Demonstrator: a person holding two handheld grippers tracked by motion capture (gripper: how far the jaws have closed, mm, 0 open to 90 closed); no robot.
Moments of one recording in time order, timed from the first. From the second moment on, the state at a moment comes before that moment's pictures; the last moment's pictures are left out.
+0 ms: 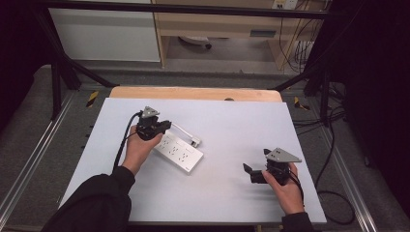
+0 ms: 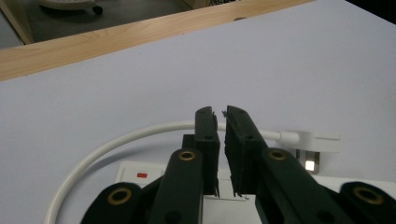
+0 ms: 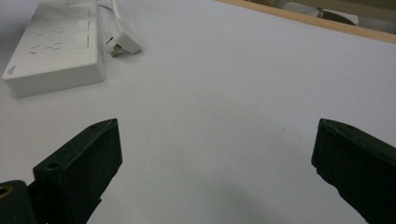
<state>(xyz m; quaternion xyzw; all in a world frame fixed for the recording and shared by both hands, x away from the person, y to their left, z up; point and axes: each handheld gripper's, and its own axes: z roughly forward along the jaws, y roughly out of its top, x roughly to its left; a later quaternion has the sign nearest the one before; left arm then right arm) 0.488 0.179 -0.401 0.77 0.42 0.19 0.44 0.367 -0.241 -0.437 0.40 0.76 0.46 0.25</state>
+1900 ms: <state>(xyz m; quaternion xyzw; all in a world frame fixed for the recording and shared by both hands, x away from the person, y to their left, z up) 0.489 0.175 -0.430 0.79 0.43 0.16 0.39 0.368 -0.239 -0.438 0.39 0.76 0.46 0.24</state>
